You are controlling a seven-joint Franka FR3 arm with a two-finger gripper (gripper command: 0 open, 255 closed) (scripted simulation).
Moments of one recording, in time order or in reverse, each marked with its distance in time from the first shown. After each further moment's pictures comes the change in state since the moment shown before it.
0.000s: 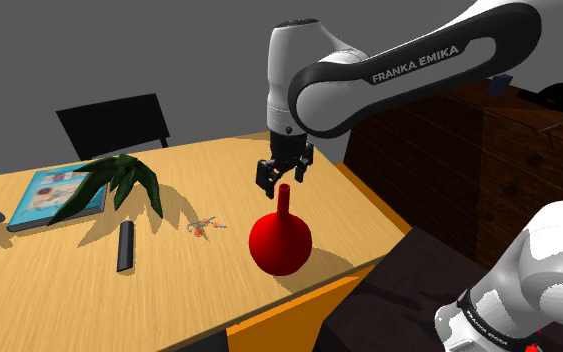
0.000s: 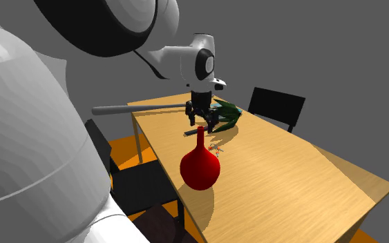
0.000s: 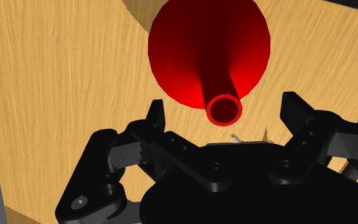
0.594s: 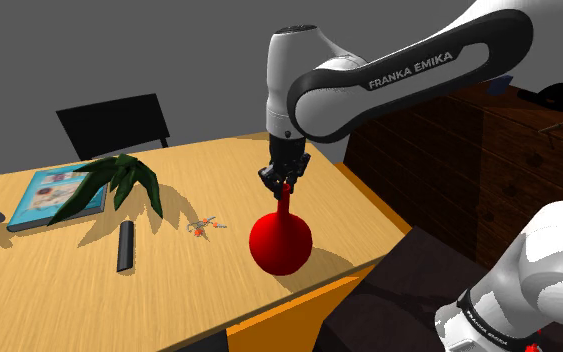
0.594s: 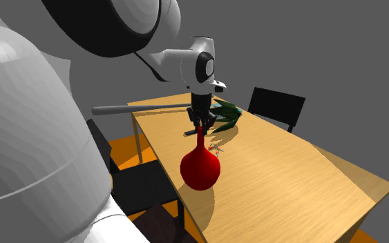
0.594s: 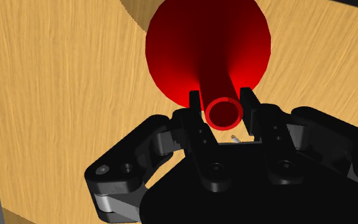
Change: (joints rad) arm 0.000 0.013 0.002 -0.009 -0.005 0.022 0.005
